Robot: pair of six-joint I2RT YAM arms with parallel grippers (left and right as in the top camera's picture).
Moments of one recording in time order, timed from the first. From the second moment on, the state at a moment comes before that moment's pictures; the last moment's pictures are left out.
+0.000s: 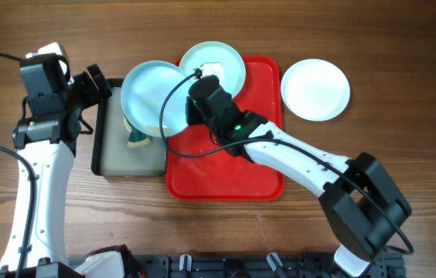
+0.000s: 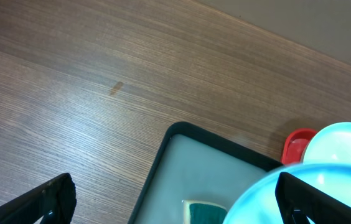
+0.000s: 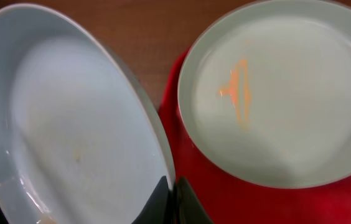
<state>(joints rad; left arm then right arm) 0.17 1.35 1.09 -0.47 -0.04 -0.23 0.77 1.87 1.23 -0.04 0.20 0.57</state>
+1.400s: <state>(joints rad) 0.17 1.35 1.09 -0.47 -0.04 -0.23 0.89 1.92 1.23 0.75 0.27 -1.00</state>
